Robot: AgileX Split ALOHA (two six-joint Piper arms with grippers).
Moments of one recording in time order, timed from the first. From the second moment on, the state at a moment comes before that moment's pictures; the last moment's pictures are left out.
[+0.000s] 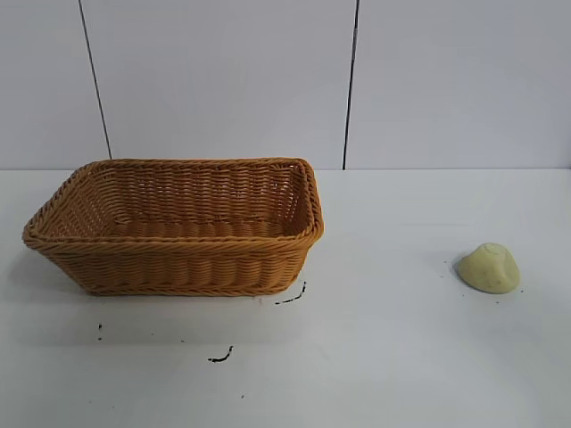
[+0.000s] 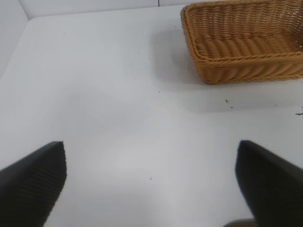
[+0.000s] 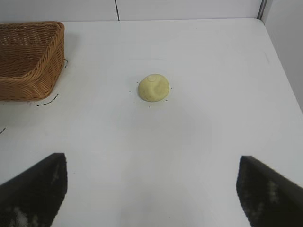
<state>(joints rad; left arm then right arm) 0.00 -0.01 -0.50 0.00 1.07 0.08 0.03 0.00 -0.49 0.01 1.03 0.00</state>
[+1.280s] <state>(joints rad) 0.00 -0.01 -0.50 0.00 1.07 0.08 0.03 1.25 -1.13 0.01 1.03 0.02</state>
